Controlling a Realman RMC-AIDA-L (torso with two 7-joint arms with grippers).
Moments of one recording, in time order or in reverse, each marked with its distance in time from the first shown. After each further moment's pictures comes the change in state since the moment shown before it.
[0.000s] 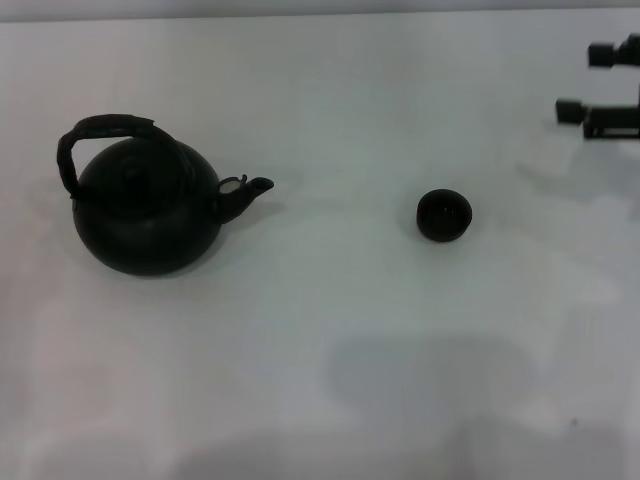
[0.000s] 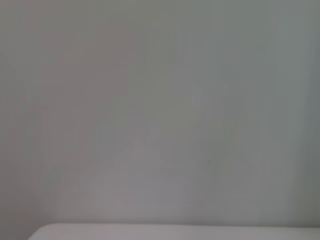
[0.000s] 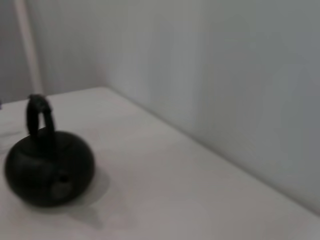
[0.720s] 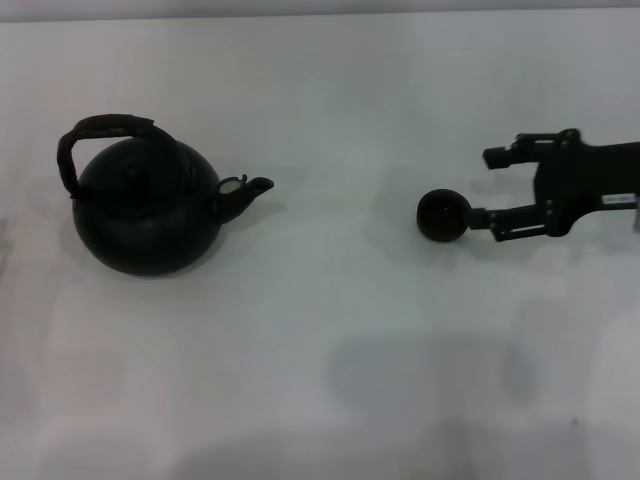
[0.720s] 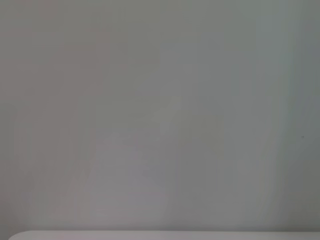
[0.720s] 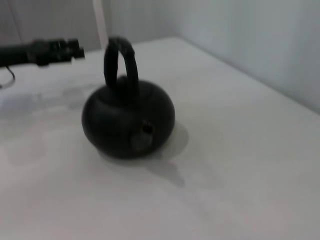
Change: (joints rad) left arm -0.034 -0.003 0.017 -0.007 0.009 -0.005 0.001; right arm 0.040 0.102 -0.124 -0.002 -0.180 0.006 0.016
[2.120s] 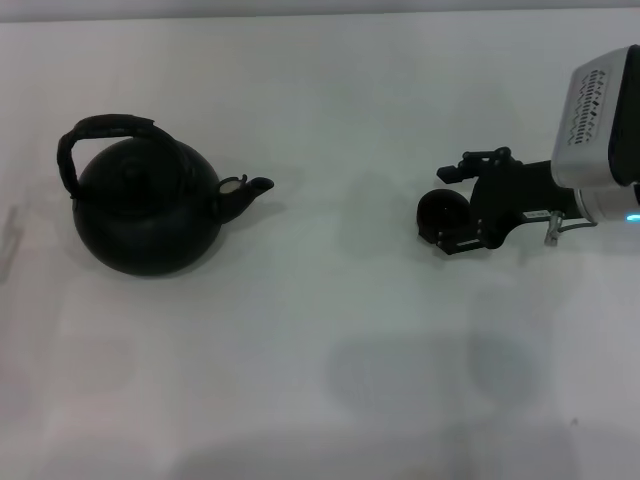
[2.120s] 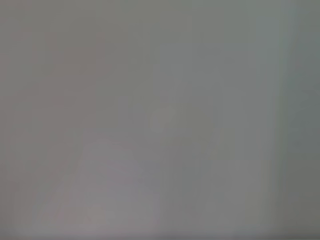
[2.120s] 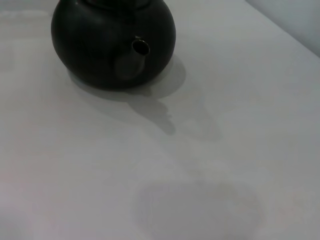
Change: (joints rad) left arm -0.030 0.000 0.001 0.001 -0.002 -0.010 0.000; right arm 0.055 0.004 -0.356 -0.088 0.012 -0.391 -0.008
